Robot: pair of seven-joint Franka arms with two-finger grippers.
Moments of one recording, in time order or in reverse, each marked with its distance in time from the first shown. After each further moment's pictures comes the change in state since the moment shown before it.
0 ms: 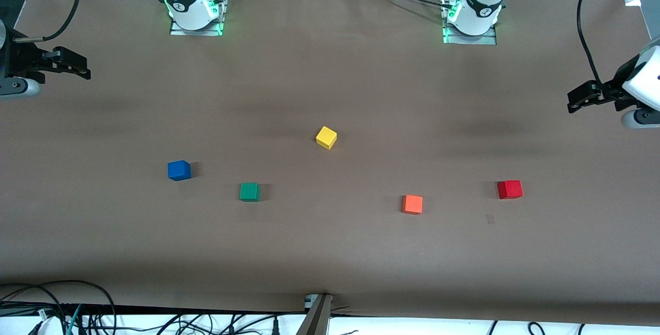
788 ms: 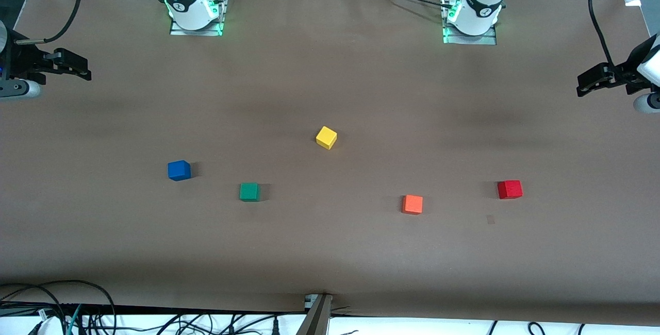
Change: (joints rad) left arm 0.009 -0.006 0.013 0.067 0.012 -0.149 0.065; right arm 0.000 0.007 0.000 0.001 0.000 0.000 0.000
